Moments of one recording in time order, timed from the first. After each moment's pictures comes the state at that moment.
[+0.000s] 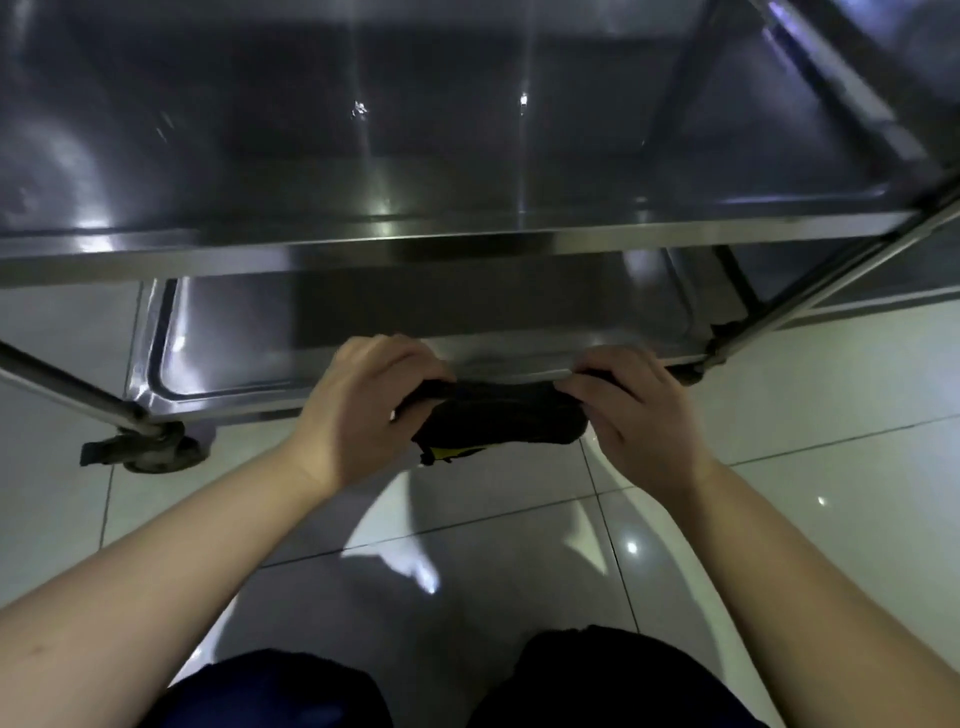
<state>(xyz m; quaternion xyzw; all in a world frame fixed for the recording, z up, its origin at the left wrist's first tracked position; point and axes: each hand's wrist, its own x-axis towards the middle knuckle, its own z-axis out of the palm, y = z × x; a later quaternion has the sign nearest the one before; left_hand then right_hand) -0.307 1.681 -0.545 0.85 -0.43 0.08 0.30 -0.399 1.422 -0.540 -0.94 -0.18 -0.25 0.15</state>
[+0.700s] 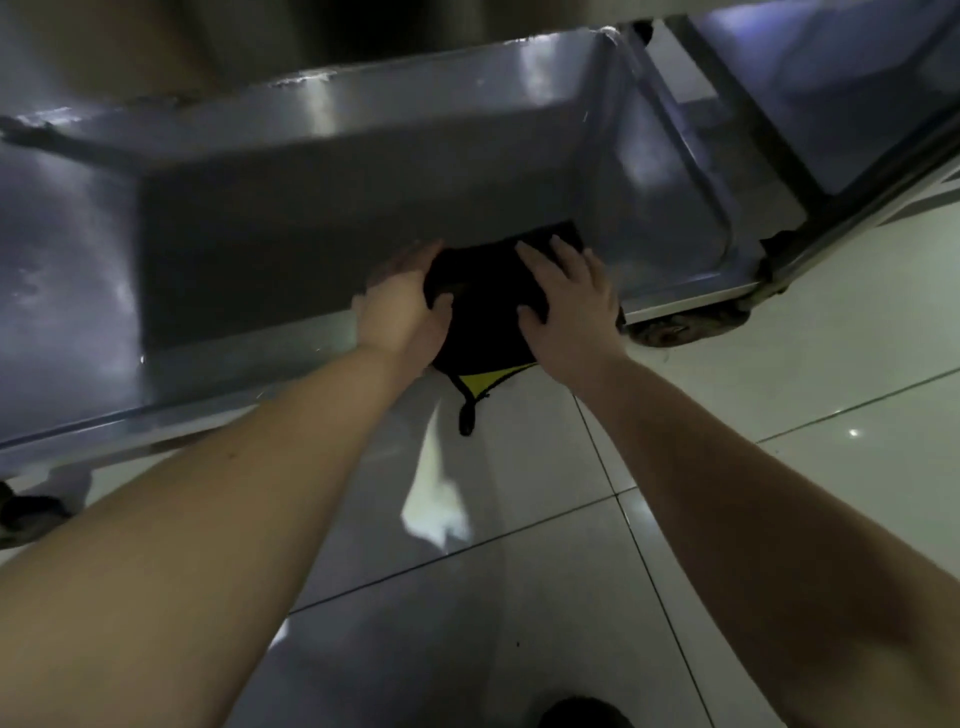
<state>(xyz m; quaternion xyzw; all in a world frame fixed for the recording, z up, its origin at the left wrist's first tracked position) -0.202 1.527 -0.740 0.94 -0.18 -0.08 0.28 -0.282 1.365 -0.741 -0.96 0.18 -0.01 0.23</state>
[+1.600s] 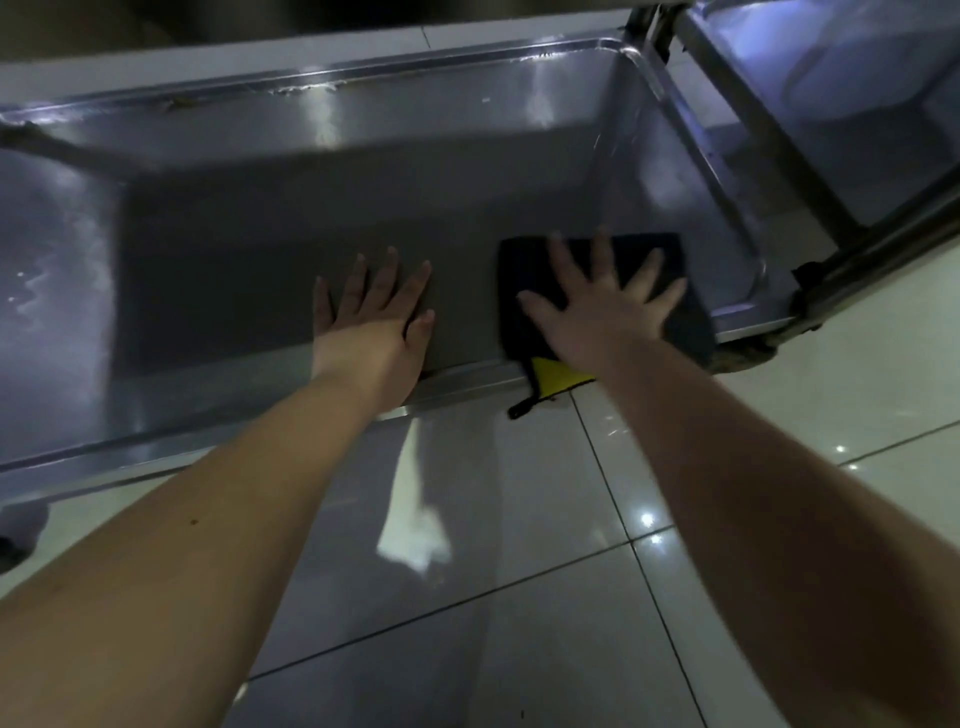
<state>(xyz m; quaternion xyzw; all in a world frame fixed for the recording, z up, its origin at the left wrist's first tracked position) -0.177 1.555 -0.775 0.97 -0.22 -0.05 0.07 -0.230 1.333 -0.770 -0.96 0.26 0.12 0.05</state>
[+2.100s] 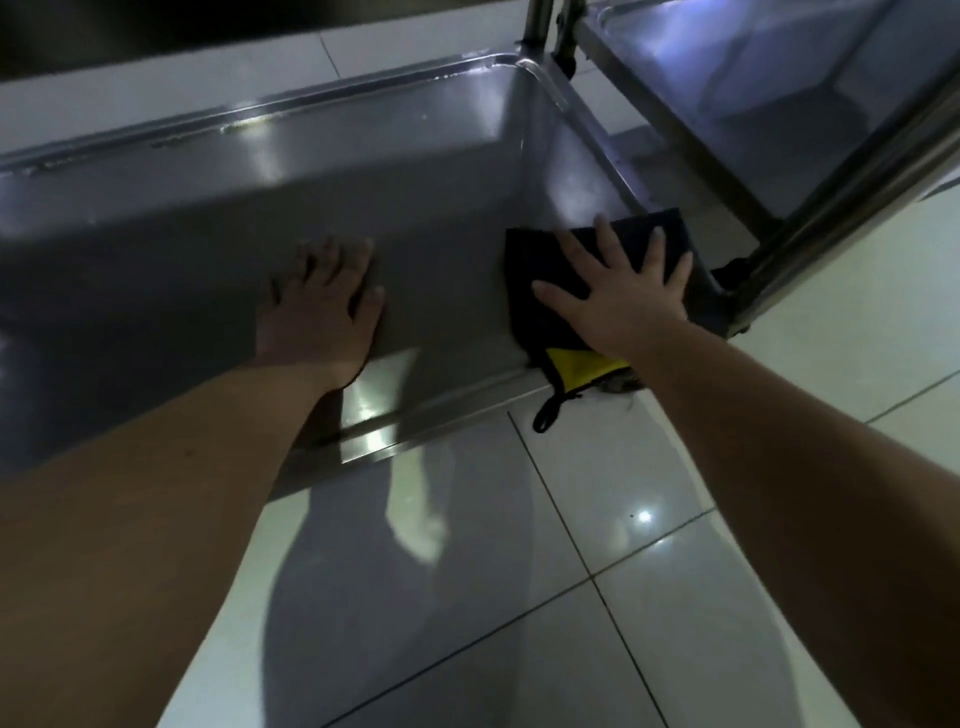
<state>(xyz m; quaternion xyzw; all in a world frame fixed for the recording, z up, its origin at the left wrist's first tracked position) -0.119 1.483 -0.778 0.97 -0.24 -0.03 0.05 -0.242 1.219 -0.771 -0.96 0.26 0.09 0.04</state>
